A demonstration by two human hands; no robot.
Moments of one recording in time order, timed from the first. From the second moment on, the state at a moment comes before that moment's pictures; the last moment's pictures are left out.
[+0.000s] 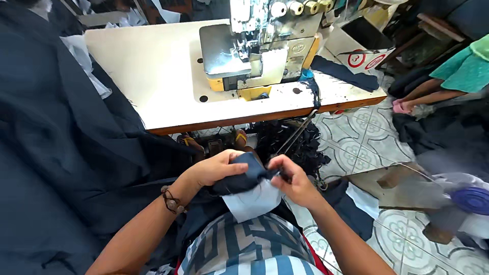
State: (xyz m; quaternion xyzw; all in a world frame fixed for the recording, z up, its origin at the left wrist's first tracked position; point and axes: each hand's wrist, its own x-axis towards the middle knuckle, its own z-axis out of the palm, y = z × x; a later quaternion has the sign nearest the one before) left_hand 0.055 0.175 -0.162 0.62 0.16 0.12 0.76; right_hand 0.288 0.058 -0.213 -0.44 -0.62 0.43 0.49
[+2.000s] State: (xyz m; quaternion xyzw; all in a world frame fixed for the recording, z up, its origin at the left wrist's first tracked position) left_hand 0.065 0.185 -0.135 0.89 0.20 0.32 0.25; right_hand 0.273 0.110 -0.179 -0.38 -0.73 0.11 0.56
